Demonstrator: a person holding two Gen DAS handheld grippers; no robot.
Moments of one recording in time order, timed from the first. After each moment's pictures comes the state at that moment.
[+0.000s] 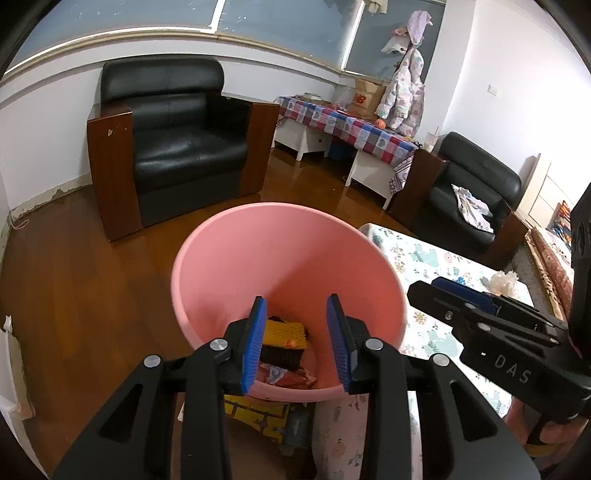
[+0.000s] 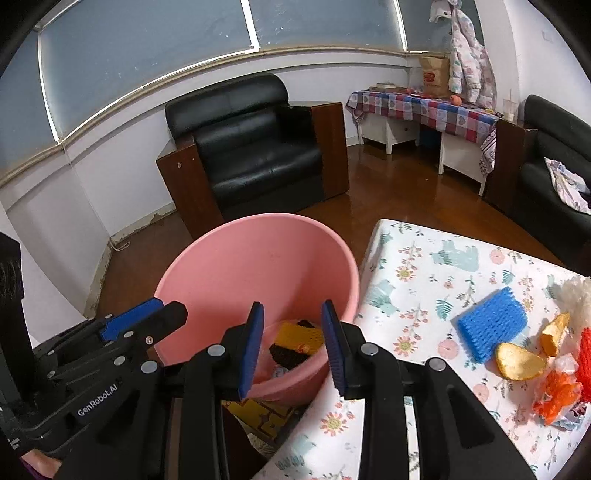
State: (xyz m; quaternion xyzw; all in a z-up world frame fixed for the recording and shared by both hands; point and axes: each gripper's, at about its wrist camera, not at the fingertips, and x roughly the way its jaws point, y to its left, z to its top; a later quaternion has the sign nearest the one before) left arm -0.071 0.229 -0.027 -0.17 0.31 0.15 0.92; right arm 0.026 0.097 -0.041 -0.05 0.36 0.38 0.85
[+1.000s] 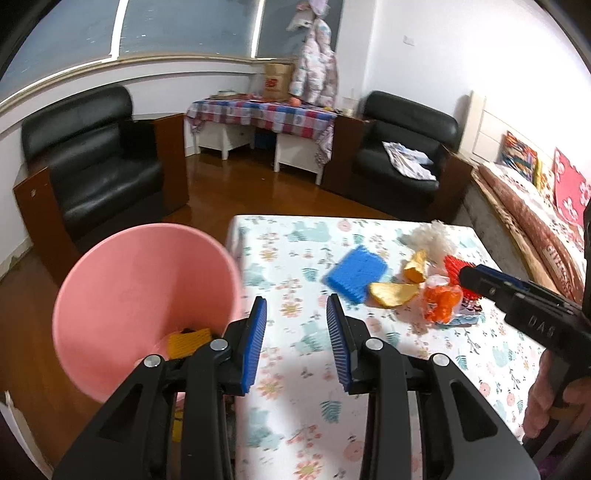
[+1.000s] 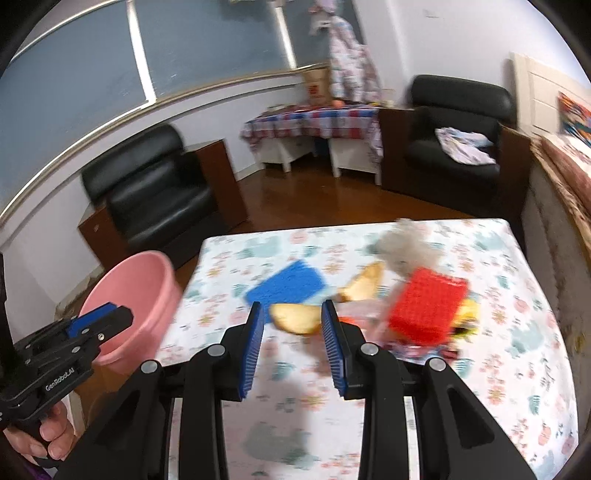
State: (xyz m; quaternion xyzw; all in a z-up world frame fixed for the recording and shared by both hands) left arm -0.014 0.100 -0.014 -0.07 0.34 0.02 0.94; right arm 0.049 -0.120 -0.032 0.05 0.34 0.21 0.91
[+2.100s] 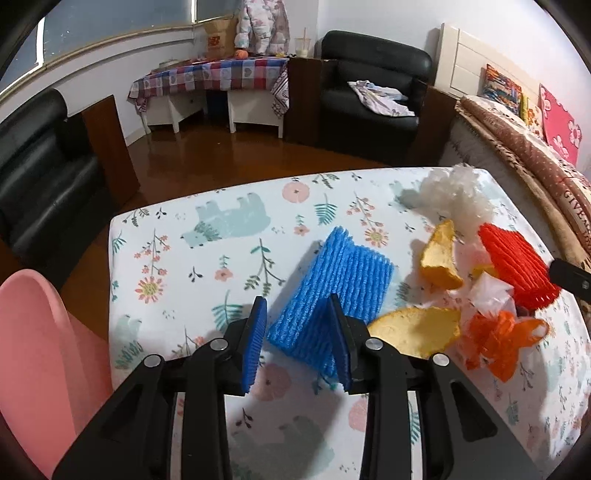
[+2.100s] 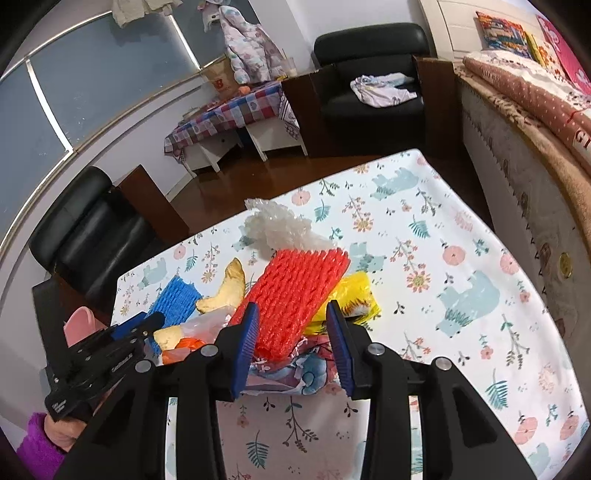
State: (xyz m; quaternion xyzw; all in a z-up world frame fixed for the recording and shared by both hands) left arm 0.128 0.054 -0.100 0.00 0.42 -0.05 0.90; right arm 0.105 -0.207 -0.080 0.16 0.41 0.10 0.89
